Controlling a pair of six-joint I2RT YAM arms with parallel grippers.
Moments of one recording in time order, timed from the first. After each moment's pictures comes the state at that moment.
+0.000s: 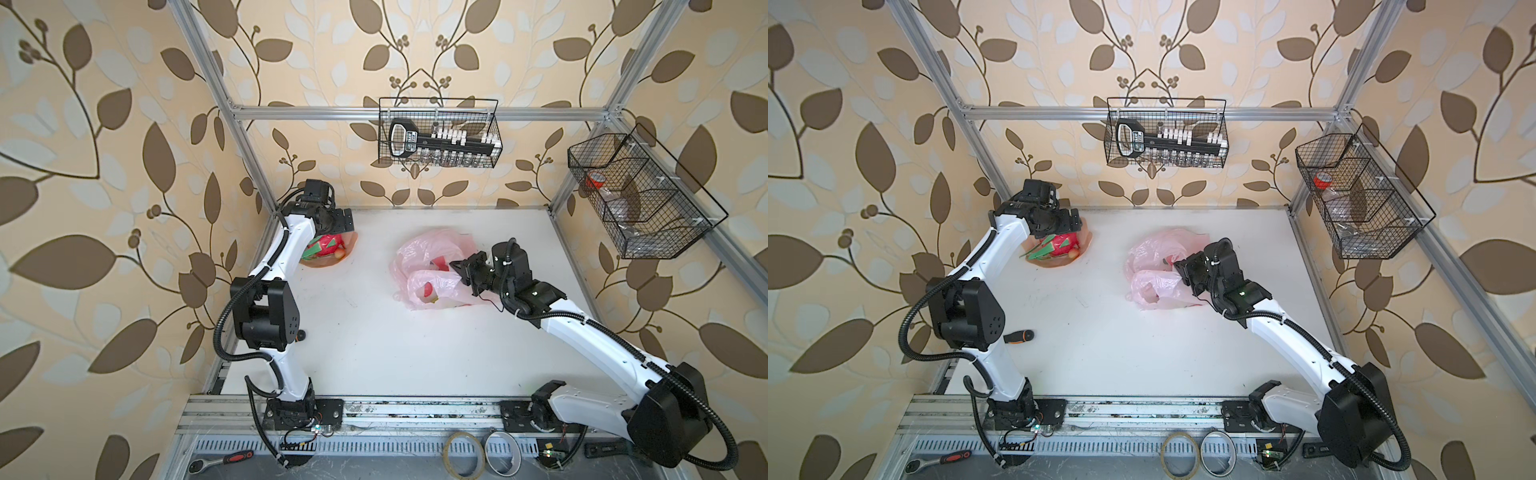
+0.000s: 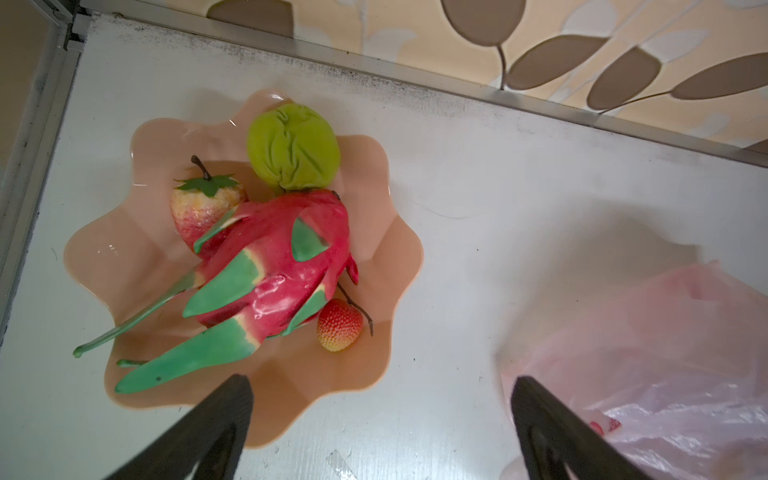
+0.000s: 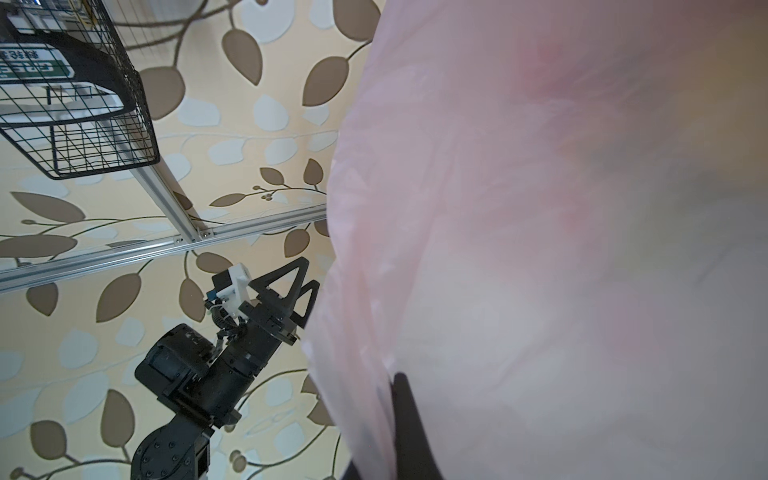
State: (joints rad) left arm -0.04 1.84 1.73 -0.79 0.07 -0.26; right arm 0.47 1.20 0.88 -0.17 -0.15 1.50
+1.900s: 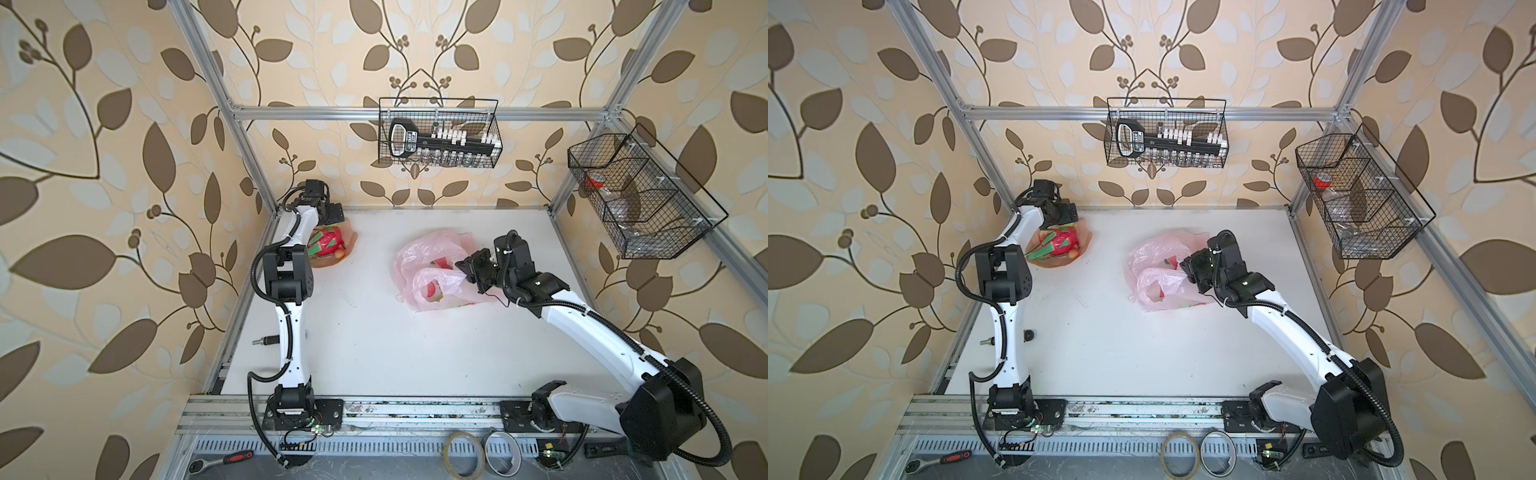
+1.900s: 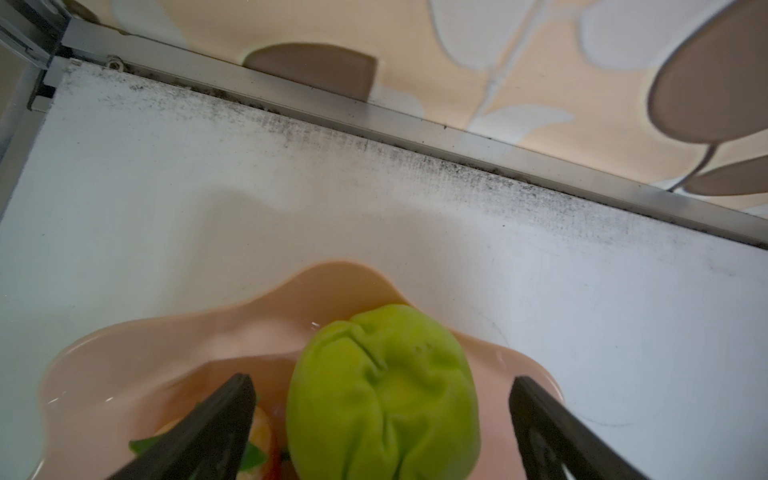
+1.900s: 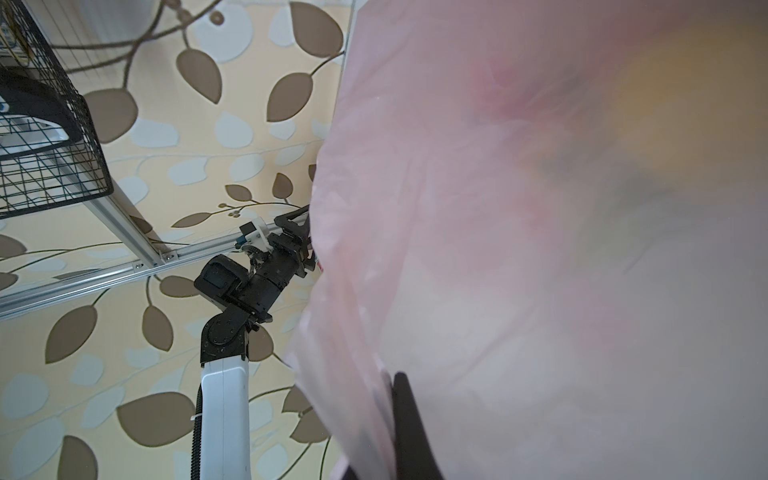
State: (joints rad) left arm 0.06 2.40 2.20 -0.68 0.04 -0.23; right arm 0.41 1.24 0.96 -0.32 -0.18 1.47
